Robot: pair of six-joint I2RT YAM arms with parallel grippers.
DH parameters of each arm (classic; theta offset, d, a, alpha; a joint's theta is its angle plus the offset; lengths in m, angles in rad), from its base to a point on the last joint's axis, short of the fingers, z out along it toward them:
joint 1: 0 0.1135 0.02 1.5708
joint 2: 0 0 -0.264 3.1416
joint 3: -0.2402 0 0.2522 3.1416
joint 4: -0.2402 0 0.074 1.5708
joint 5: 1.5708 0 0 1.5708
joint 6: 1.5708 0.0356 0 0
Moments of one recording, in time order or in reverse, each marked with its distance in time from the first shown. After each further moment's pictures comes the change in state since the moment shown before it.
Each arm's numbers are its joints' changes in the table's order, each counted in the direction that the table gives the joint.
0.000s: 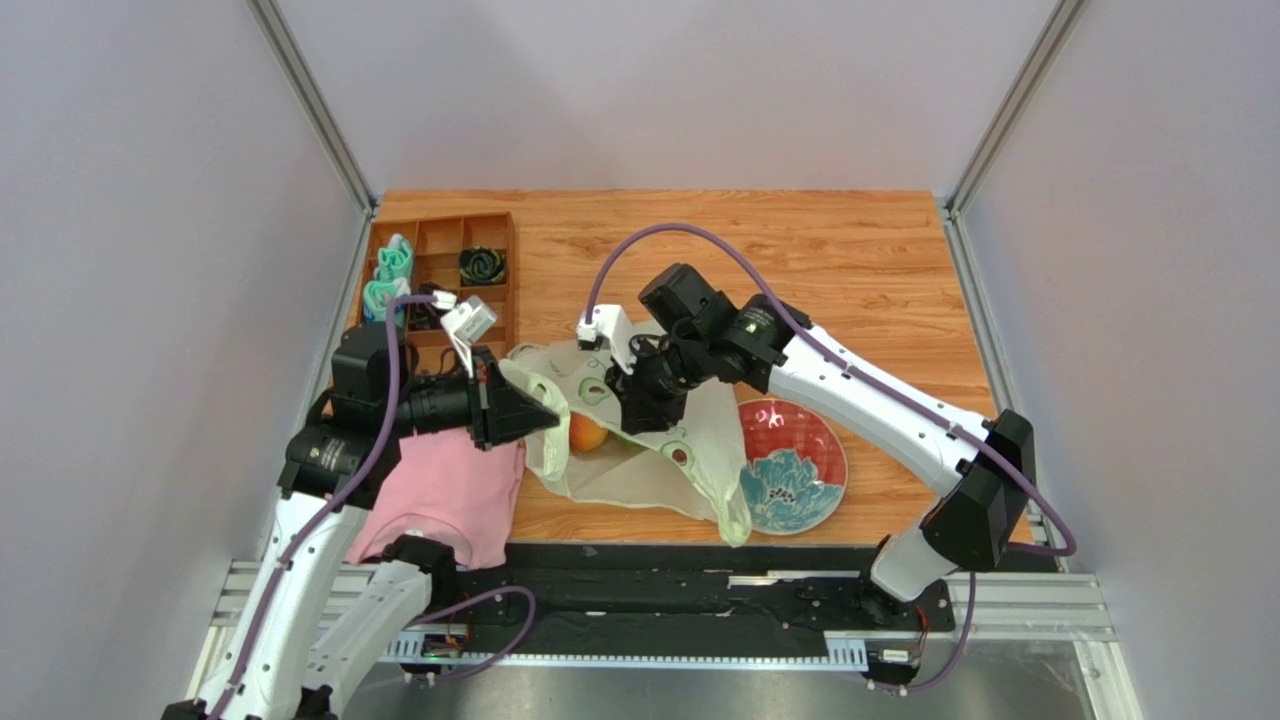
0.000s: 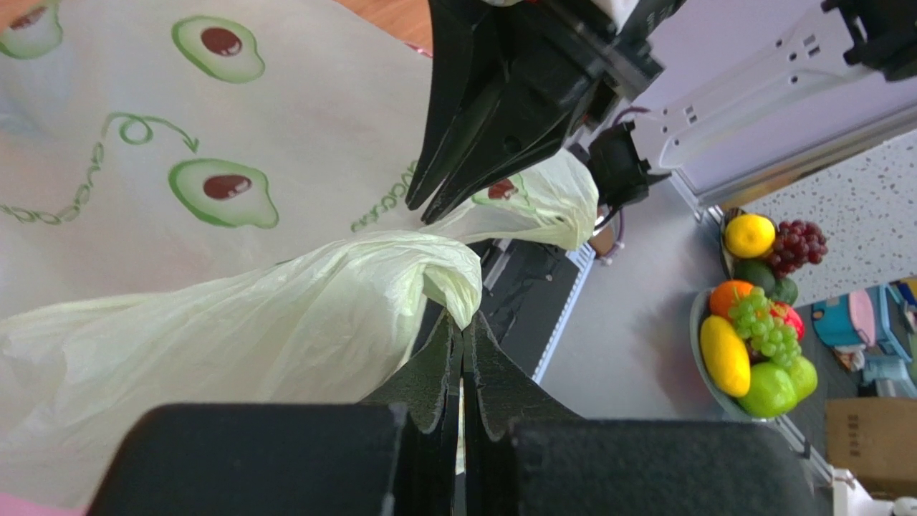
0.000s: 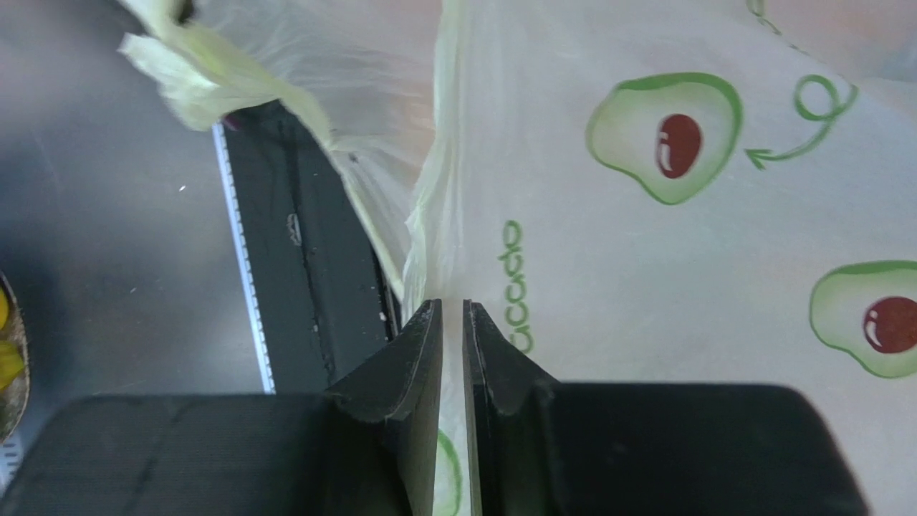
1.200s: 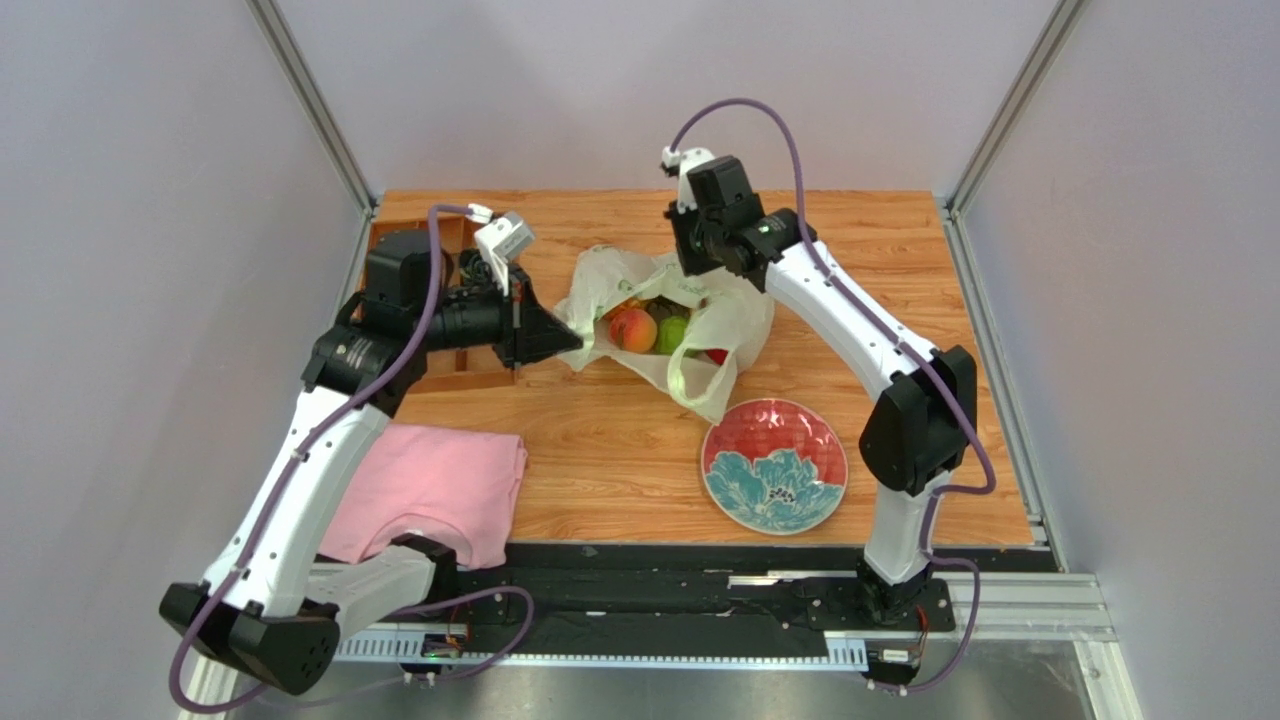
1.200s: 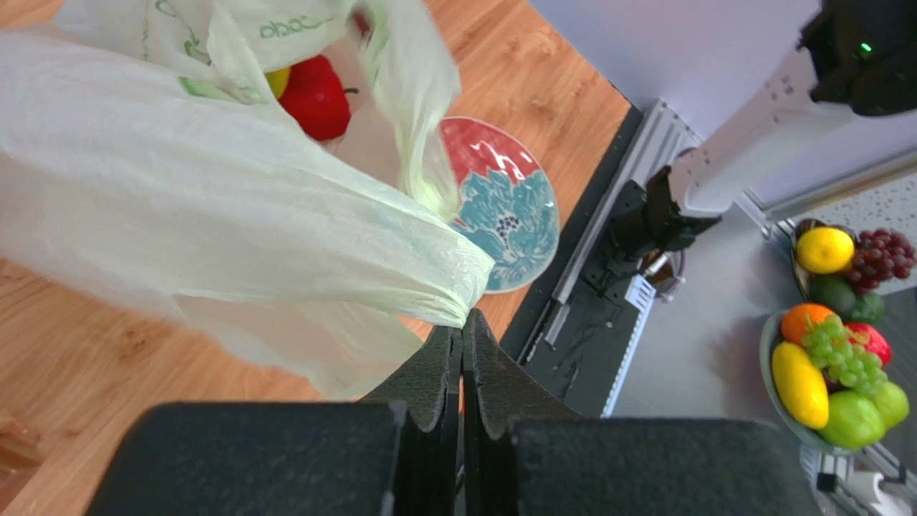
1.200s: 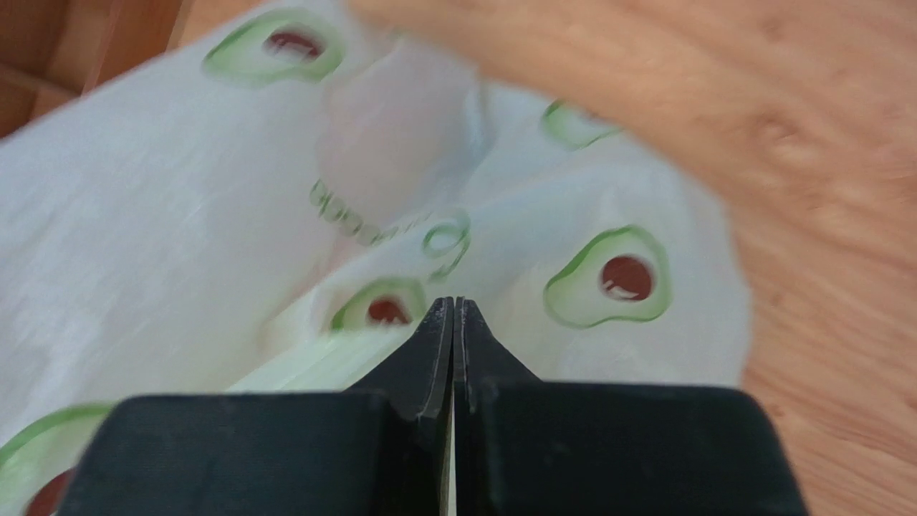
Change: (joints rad) left arm -0.103 -0.363 -0.336 0.027 -0.126 0.114; right arm -0.340 -0.310 -0.286 0.227 0.539 0.314
